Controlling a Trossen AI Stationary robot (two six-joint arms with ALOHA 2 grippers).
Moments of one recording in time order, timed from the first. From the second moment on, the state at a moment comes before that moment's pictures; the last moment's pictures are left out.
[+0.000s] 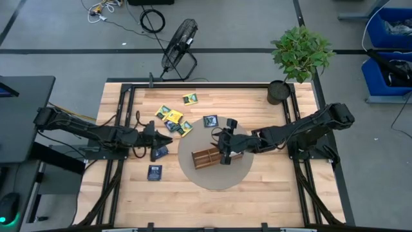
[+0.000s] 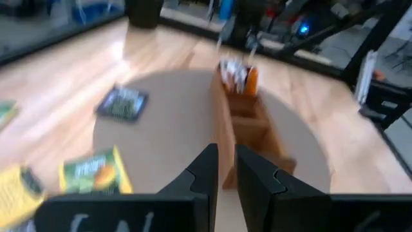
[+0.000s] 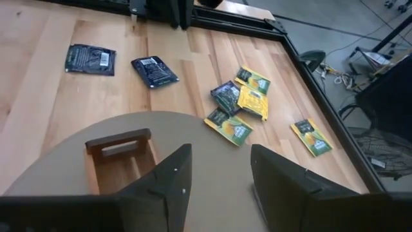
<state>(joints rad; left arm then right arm) -0.21 0.71 0.21 0.21 -0.34 -0.35 0.25 1.52 1.06 -0.16 0.50 0.00</state>
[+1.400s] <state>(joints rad) -0.31 1.32 0.57 -0.40 -0.36 -0.76 0.20 1.52 1.06 -0.21 0.50 -0.07</state>
